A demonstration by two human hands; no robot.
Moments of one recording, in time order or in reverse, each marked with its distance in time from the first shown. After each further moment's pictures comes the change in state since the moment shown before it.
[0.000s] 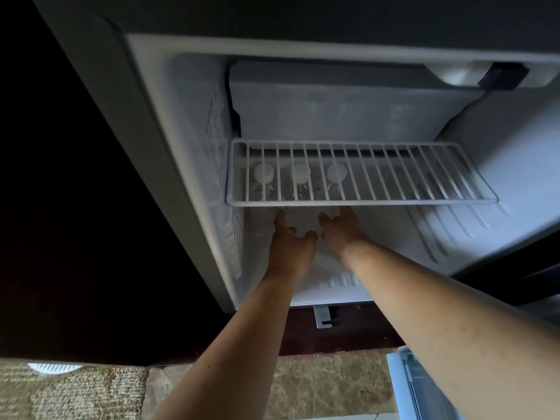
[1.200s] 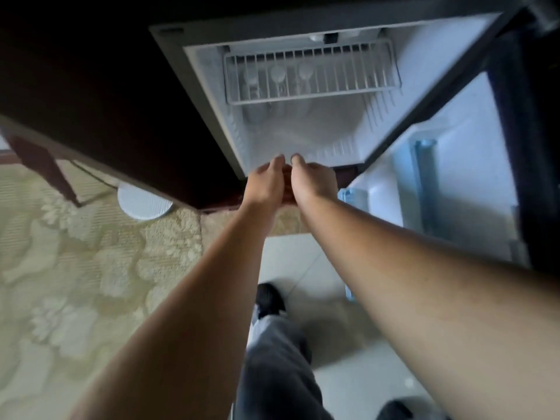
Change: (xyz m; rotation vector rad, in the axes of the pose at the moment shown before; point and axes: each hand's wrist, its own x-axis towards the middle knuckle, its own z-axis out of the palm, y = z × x) left_hand -0.272 0.078 -0.051 -0.169 0.052 -0.266; right_hand -0.330 -0.066 -0.084 0.071 -0.034 0.238
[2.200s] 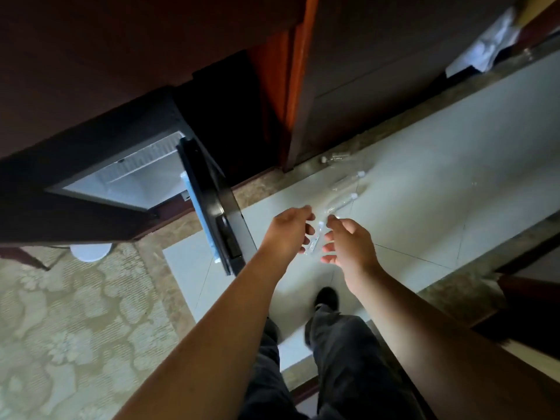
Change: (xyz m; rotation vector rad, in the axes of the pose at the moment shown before) left_hand -0.468 0.079 0.320 0.508 -0.465 -0.171; right_hand -0.285 0.062 -0.543 0.457 0.225 0.306
